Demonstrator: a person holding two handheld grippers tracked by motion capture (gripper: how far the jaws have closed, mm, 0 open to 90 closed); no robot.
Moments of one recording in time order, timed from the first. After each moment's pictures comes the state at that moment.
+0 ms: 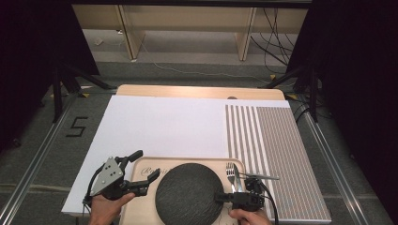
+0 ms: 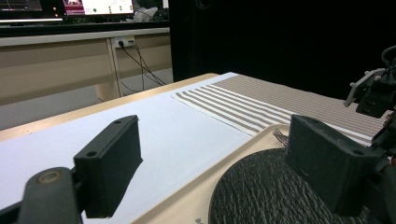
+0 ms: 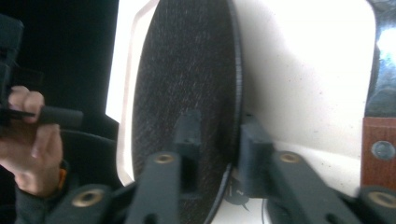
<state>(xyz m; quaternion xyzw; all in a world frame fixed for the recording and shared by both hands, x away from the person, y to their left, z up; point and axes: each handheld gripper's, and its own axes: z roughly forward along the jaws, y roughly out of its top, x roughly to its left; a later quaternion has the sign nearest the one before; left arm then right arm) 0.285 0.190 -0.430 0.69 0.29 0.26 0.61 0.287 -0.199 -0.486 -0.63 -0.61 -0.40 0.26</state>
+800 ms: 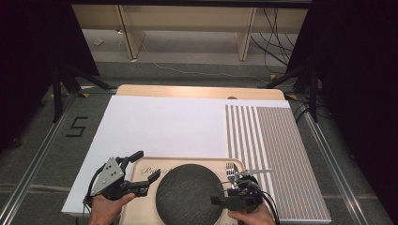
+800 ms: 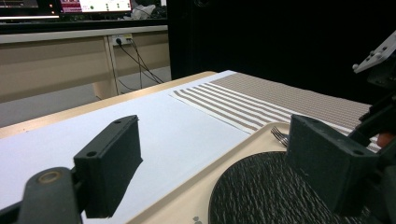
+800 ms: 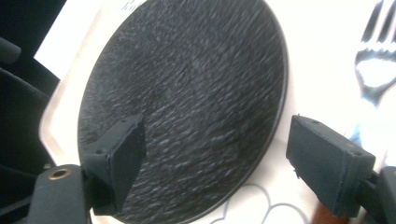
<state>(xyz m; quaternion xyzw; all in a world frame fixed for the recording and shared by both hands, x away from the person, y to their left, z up) 0.285 0.189 -0.431 0.69 0.29 0.25 0.61 0.282 -0.179 -0.453 -0.53 -0.76 -0.37 0.07</state>
